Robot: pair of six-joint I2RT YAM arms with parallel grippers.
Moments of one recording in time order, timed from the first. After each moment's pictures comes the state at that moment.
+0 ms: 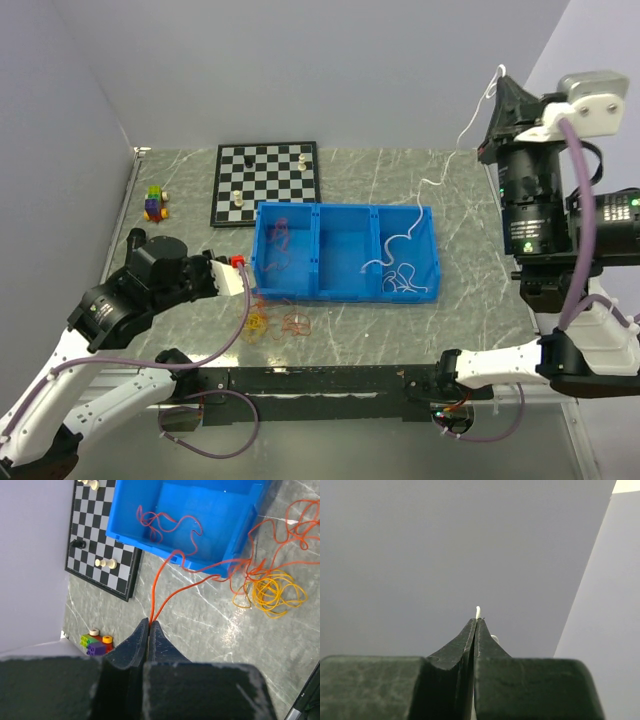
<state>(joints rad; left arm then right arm) -0.66 0.70 1.07 -0.97 0.01 0.80 1.20 1.11 1.86 0.18 0.94 -0.99</state>
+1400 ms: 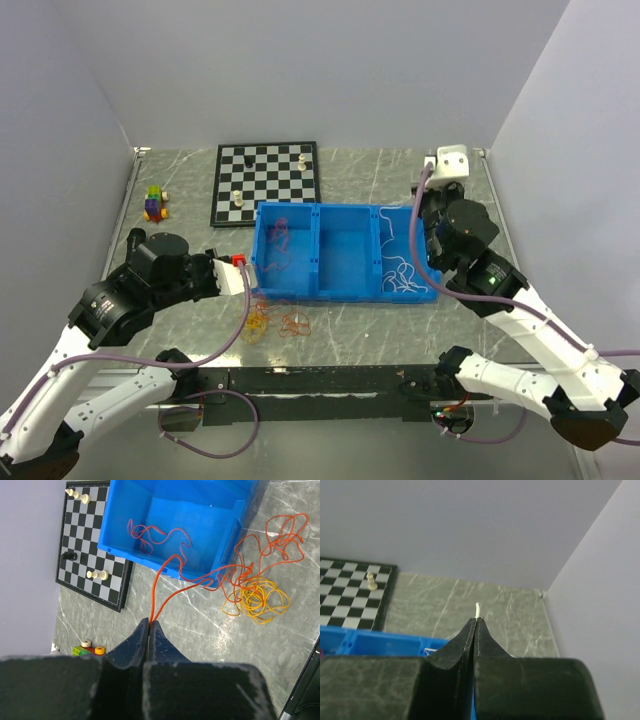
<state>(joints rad) -0.66 0.72 1.10 -0.97 0.08 0.79 0.76 0.92 1.17 -0.13 0.81 -0.29</state>
